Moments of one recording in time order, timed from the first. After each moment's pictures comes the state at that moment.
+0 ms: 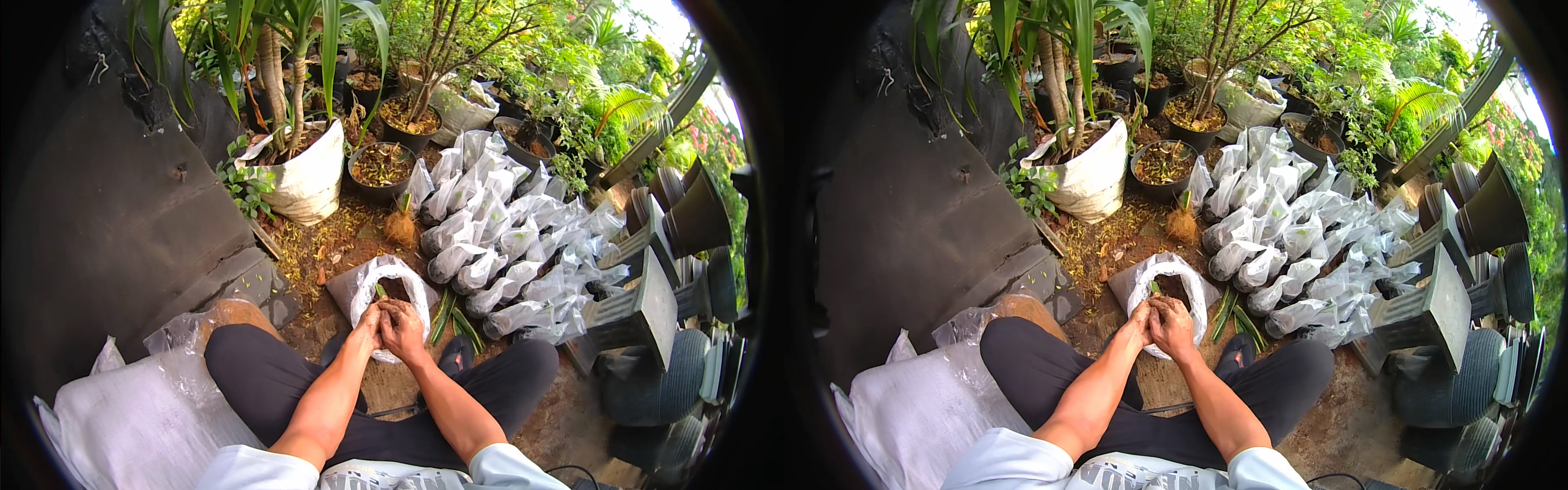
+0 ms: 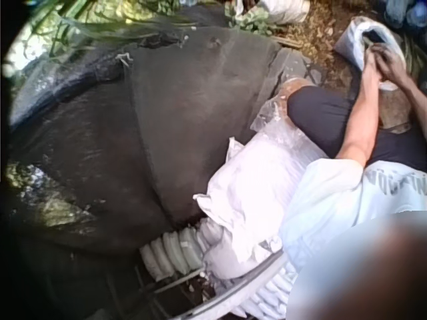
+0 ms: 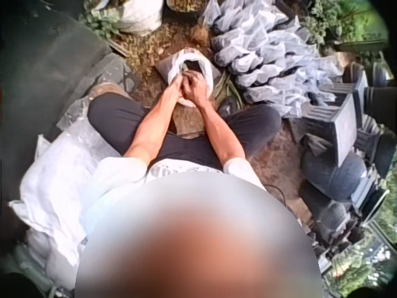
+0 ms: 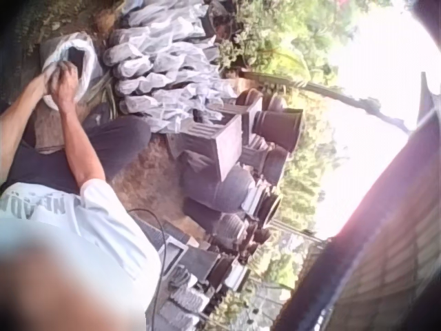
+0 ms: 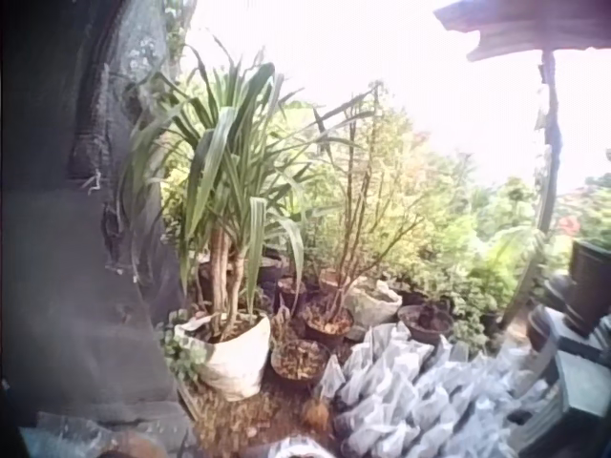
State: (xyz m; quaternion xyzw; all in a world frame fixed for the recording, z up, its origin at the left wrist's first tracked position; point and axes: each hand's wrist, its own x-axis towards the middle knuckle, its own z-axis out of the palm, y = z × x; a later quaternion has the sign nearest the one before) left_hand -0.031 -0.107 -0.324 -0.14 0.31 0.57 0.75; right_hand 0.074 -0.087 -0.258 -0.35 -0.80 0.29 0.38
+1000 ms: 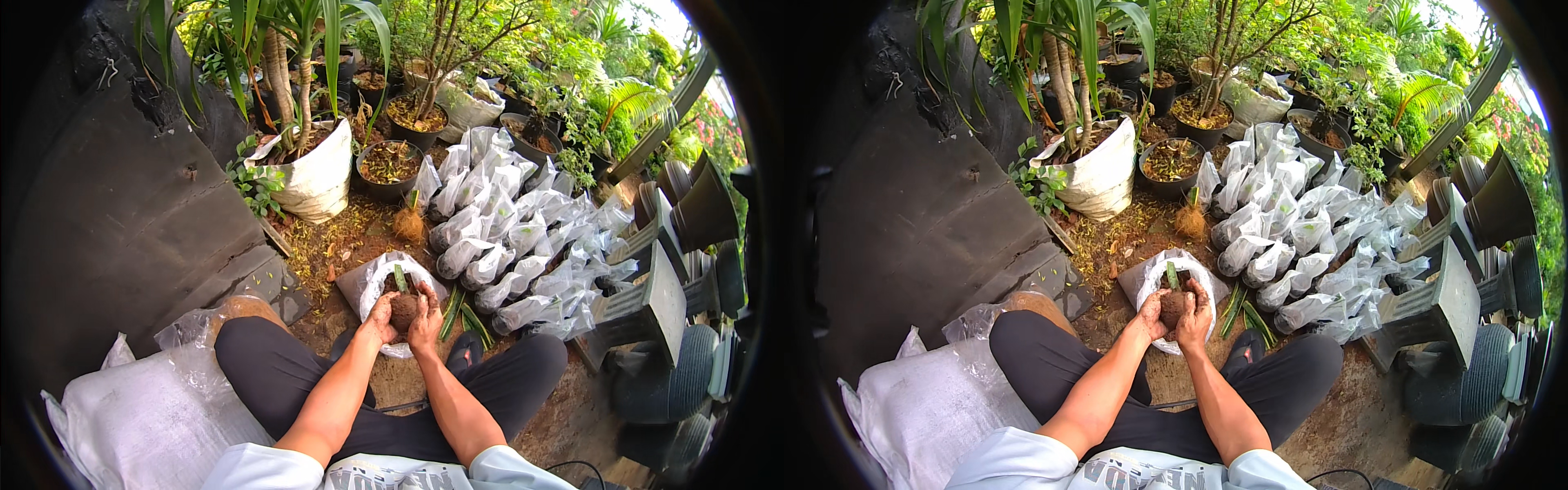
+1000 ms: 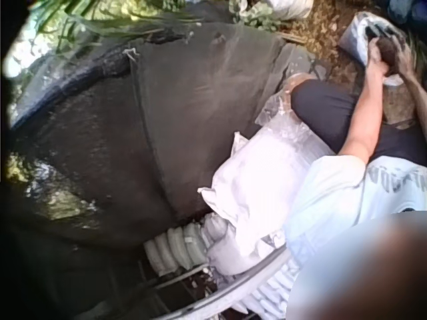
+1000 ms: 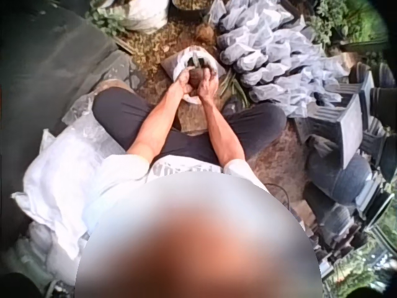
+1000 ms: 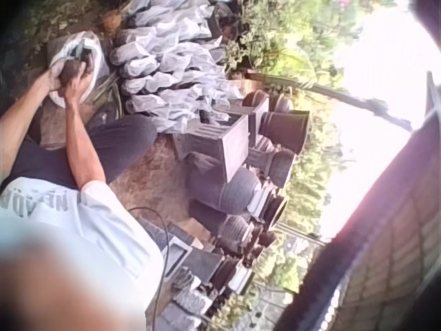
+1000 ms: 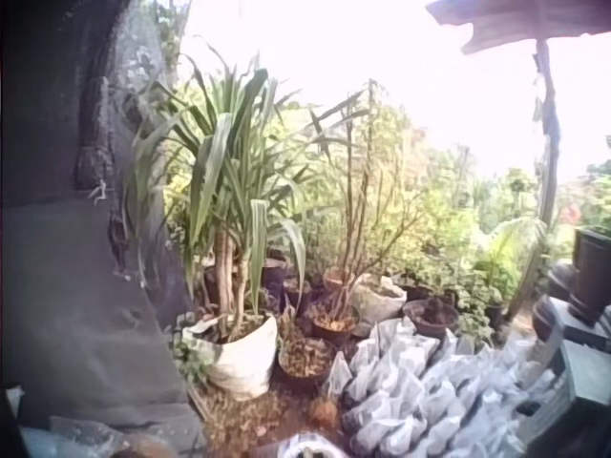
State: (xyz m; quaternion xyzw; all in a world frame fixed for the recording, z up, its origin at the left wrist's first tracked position) left_hand -0.026 -0.107 -0.297 -0.13 0.31 0.54 0.77; right_hand 0.081 -0.094 -0.260 -0.46 -0.55 0.50 0.49
